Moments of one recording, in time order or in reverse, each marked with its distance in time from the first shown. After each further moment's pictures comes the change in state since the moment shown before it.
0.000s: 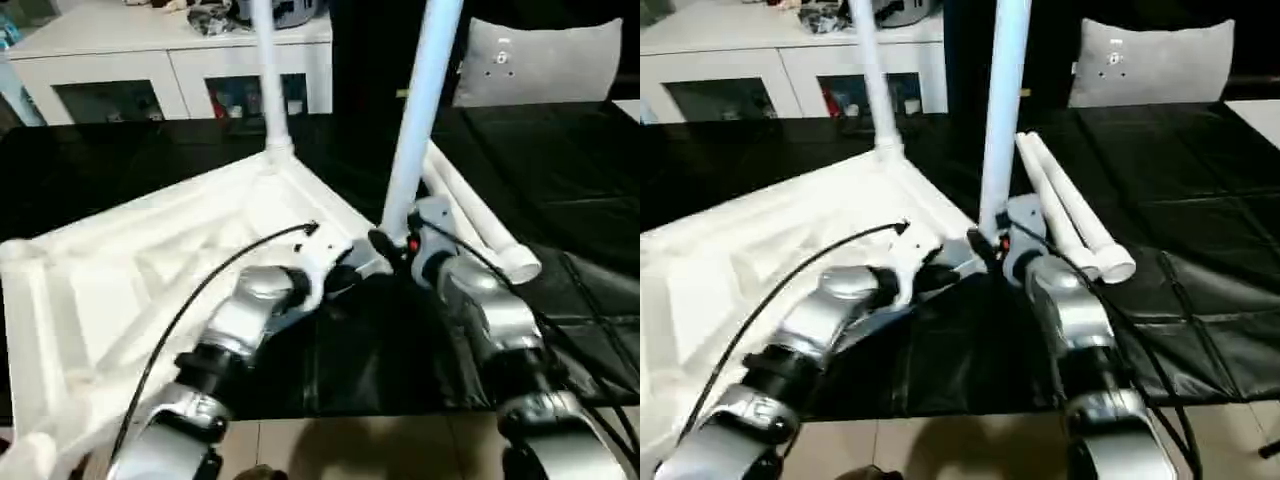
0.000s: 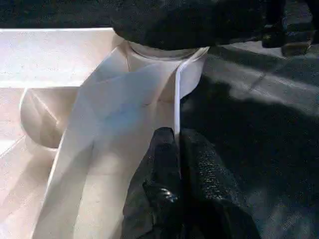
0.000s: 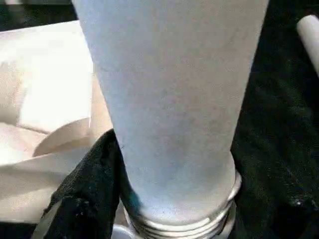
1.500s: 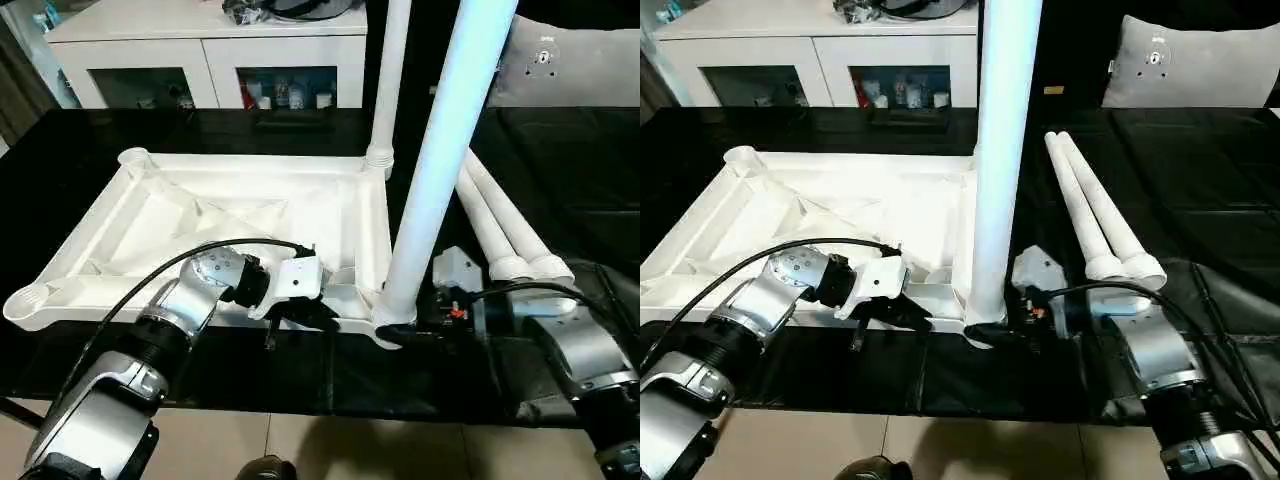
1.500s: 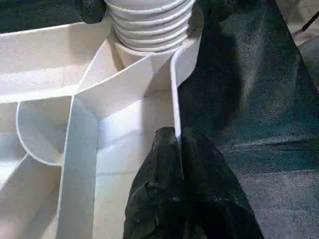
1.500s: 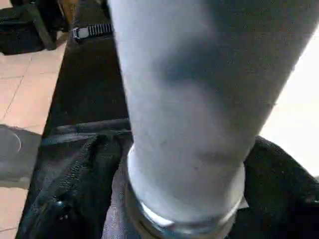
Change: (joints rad) left arm -0.099 0.319 -0.182 0.175 -0.026 -0.542 -0.710; right arm 0.194 -0.401 0.184 -0.264 0.098 -0.173 0.913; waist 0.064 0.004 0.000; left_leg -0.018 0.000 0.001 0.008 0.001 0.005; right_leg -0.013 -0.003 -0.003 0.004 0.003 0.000
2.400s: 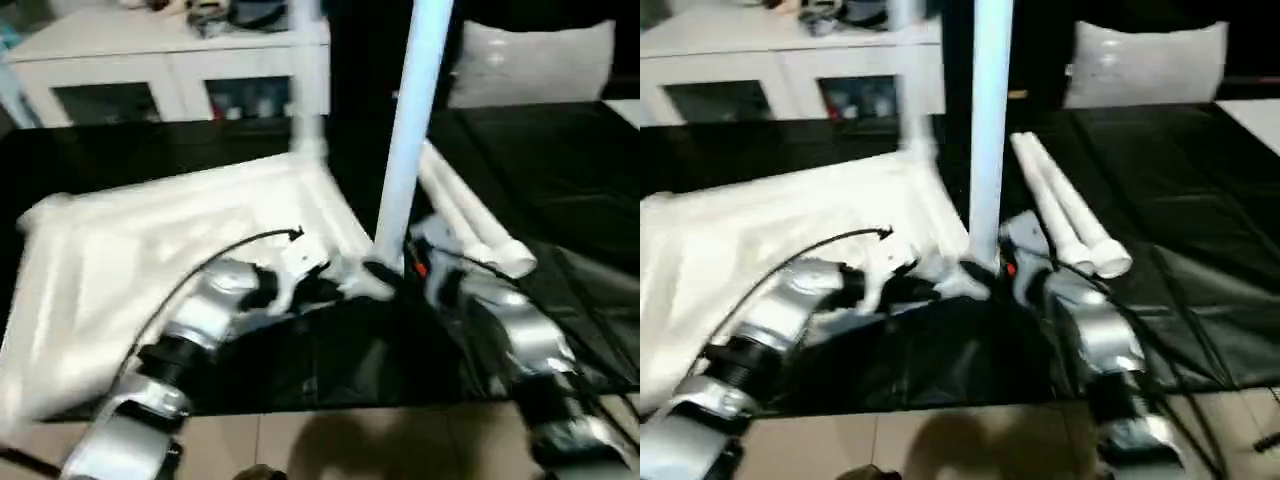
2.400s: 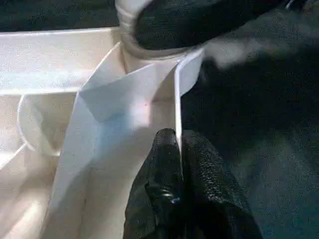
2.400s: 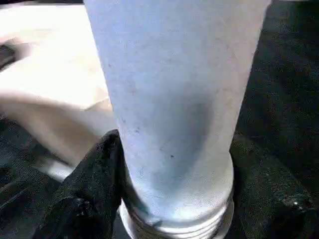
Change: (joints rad) left arm 0.088 -0.193 0.155 -0.114 -0.004 0.415 0.463; right arm -0.121 0.349 -0.153 0.162 -0.091 0.199 -0.717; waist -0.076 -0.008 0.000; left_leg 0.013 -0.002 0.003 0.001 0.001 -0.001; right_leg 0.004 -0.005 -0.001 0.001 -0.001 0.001
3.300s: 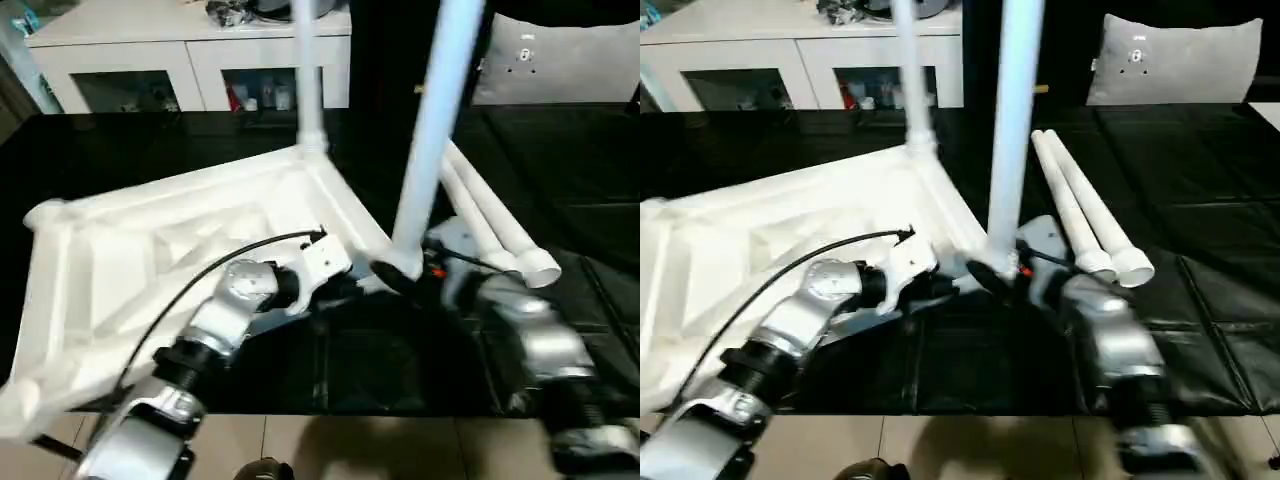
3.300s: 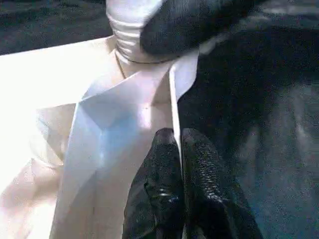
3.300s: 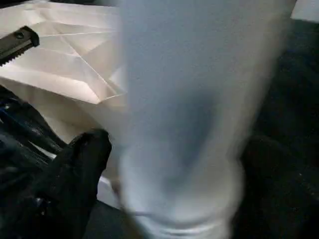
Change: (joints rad) left arm -0.001 0.054 -0.074 -0.004 0.029 -0.185 -0.100; right arm 0.086 -0.194 -0.008 -0.040 0.053 -0.180 0.301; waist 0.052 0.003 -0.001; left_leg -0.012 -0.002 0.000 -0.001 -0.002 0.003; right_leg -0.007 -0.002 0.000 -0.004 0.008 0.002
